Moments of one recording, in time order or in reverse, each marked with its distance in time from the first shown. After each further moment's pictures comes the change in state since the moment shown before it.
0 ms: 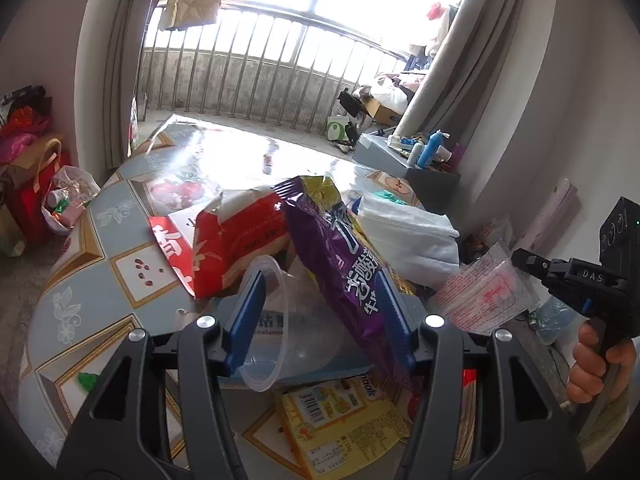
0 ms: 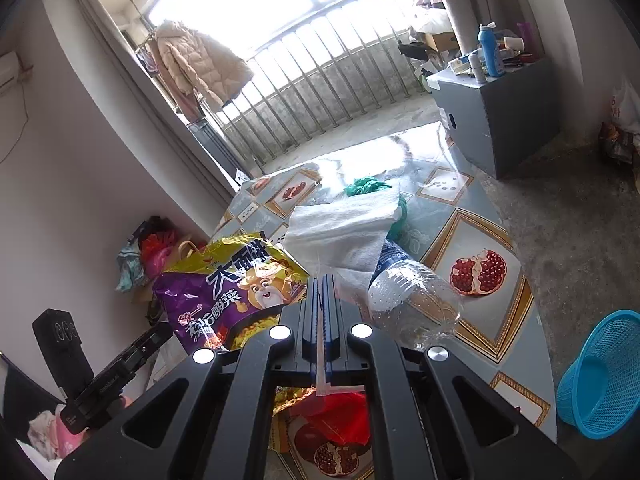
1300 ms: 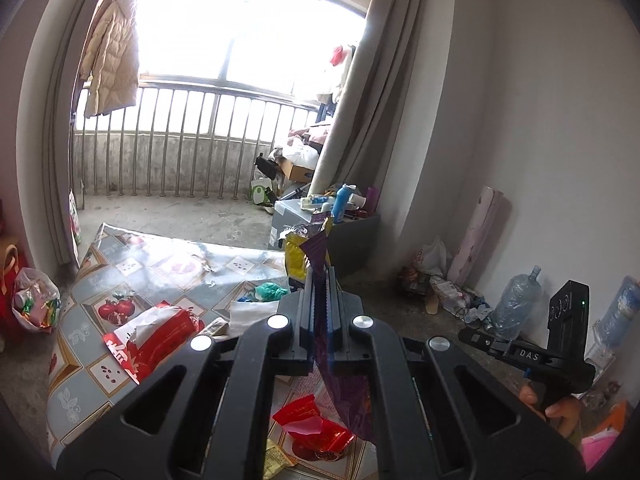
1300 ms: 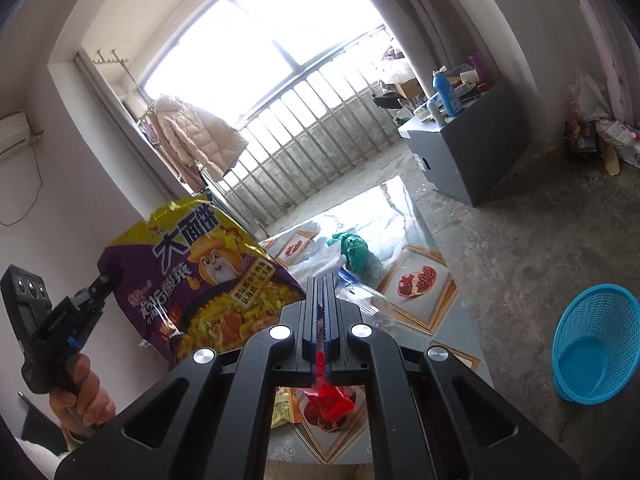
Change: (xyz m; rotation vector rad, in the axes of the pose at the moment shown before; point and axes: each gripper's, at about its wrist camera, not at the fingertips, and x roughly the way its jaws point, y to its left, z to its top) left arm -0.107 -0.139 0.068 0.205 -0.197 -0.207; right arm -0.141 -0.035 -0.033 0.130 -0.206 0.022
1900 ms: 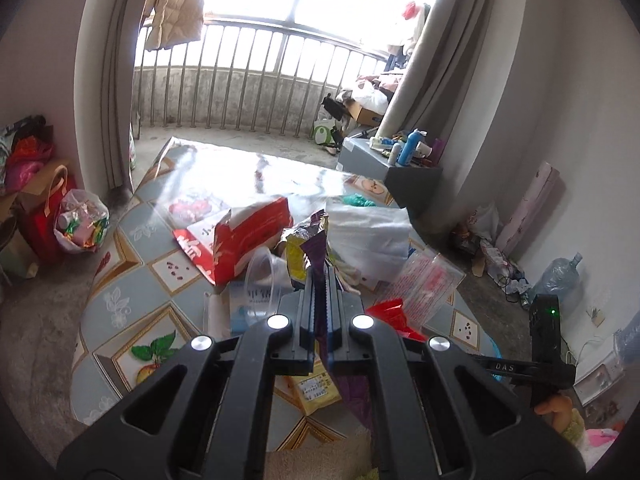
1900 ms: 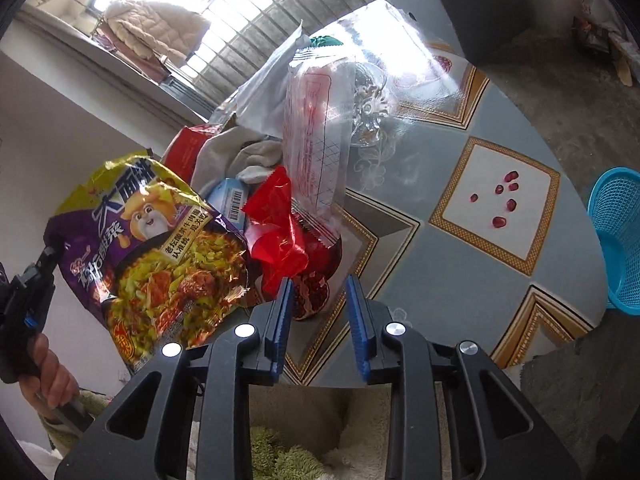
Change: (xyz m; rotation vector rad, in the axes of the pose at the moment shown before) left arm -0.021 0.094 -0.089 -0.156 0.221 0.180; right arm 0.122 -0.021 -0.108 0.072 0.474 -0.075
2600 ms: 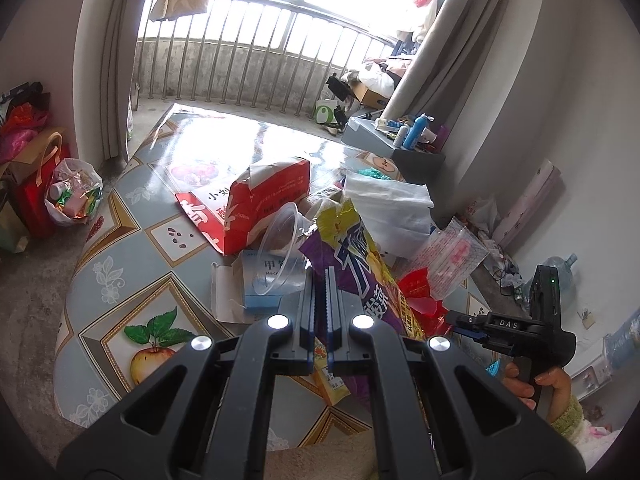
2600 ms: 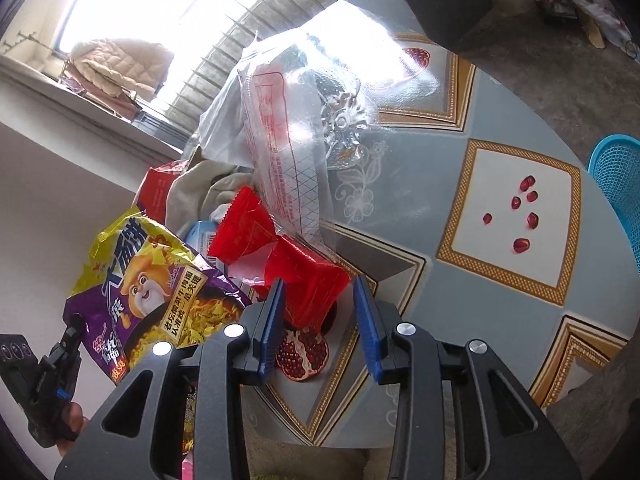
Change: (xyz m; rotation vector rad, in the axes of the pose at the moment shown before) left arm 0.025 0.032 -0.015 -0.042 0.055 -0.029; right arm 0.030 -0.001 0.016 0.138 -0.065 -0.022
